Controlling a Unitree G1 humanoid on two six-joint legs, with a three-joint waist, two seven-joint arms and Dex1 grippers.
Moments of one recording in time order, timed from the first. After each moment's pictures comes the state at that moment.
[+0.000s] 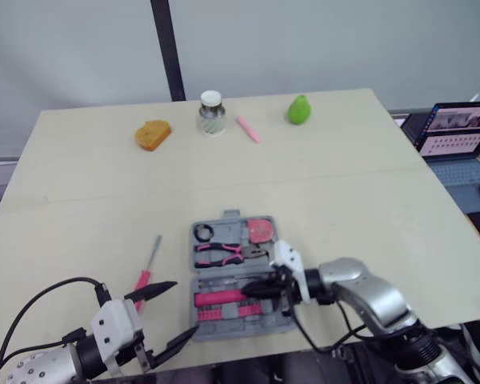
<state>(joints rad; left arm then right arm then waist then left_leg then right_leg) 0.63 0.56 0.25 -0.69 -0.36 0.07 -0.79 -0.28 -0.51 0.28 -0.30 0.43 0.66 1.07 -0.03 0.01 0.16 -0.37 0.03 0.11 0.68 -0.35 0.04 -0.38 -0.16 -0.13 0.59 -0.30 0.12</state>
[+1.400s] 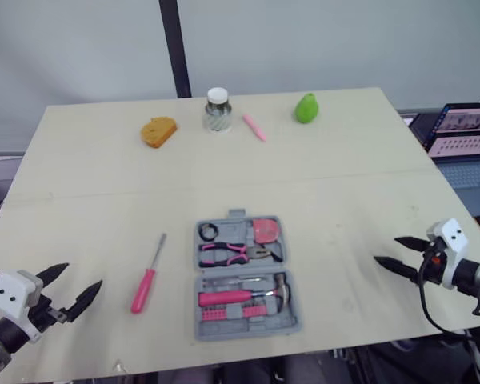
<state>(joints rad) 0.44 0.61 0.60 -0.11 -0.42 0.05 -0.77 -0.10 -0.85 -0.28 0.35 0.35 0.24 1.08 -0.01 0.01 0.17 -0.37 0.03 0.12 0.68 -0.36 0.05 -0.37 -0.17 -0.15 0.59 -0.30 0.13</state>
